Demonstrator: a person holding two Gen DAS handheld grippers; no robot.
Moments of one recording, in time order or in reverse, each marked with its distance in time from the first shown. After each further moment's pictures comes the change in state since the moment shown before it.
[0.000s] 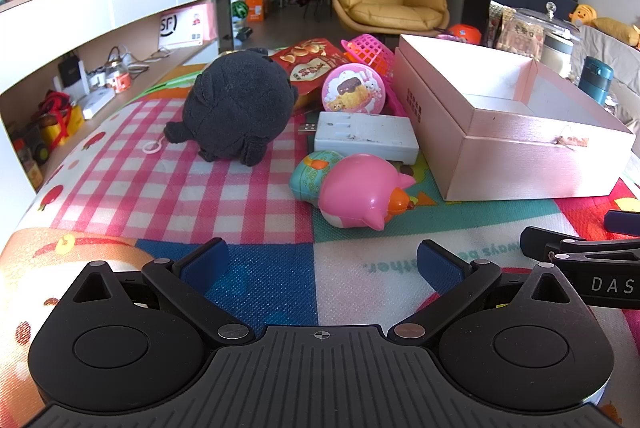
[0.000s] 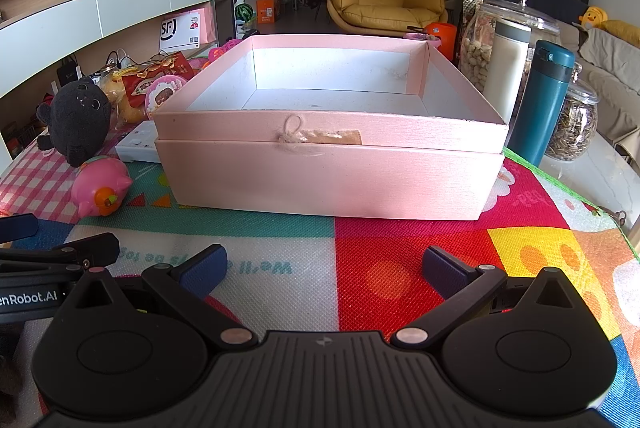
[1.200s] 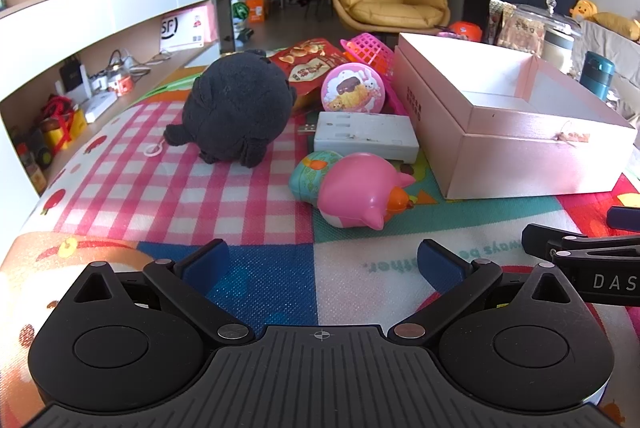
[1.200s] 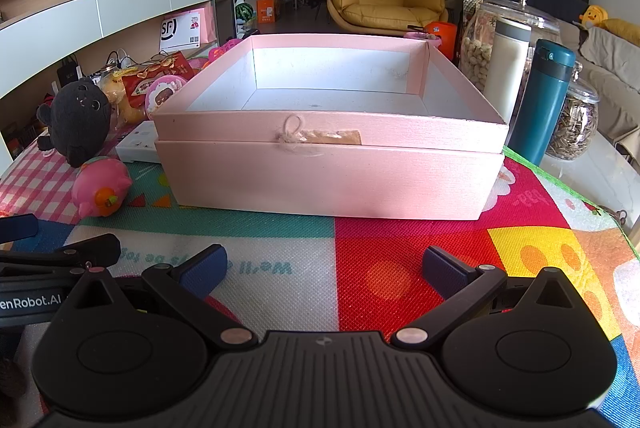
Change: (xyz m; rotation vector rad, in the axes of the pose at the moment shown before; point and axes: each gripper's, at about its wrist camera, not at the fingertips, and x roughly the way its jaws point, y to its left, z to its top) left arm 0.005 -0.004 0.001 0.015 0.000 0.011; right arm 0.000 0.002 0.001 -0.001 0.001 0.003
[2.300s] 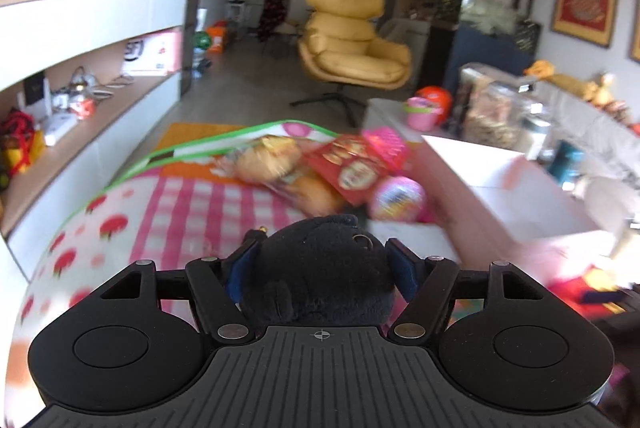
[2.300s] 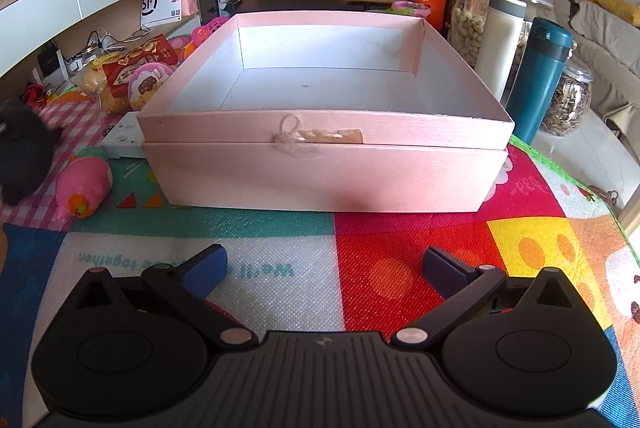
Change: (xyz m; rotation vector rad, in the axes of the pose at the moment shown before) left arm -0.029 0.107 0.046 -0.071 -0.120 -0.240; right arm 0.008 0.006 0.015 0.029 0.113 -0.041
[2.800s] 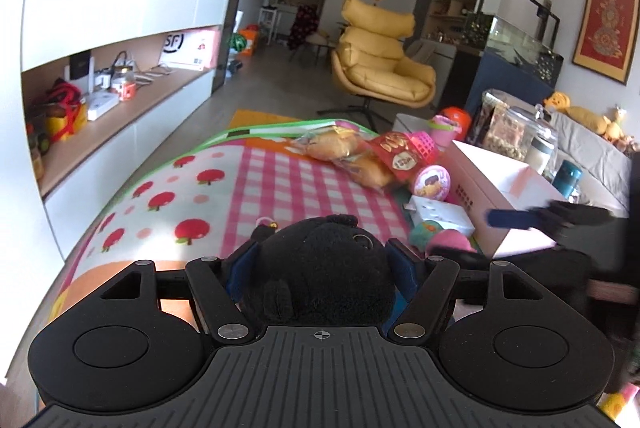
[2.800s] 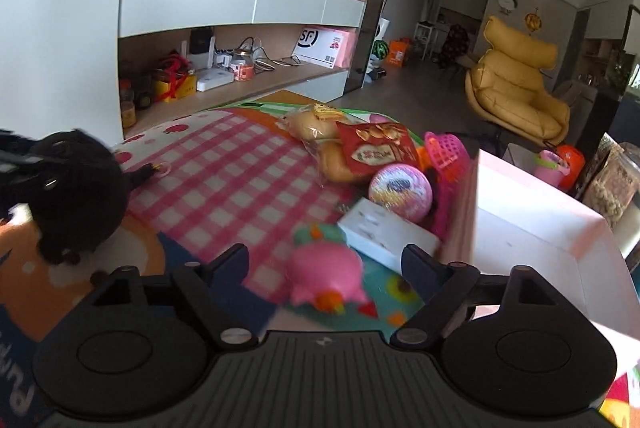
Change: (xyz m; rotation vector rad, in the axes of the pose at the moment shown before) left arm -0.072 0.052 -0.032 -0.110 -0.037 0.061; right arm -0.024 0.150 0.020 -0.453 -0.226 0.219
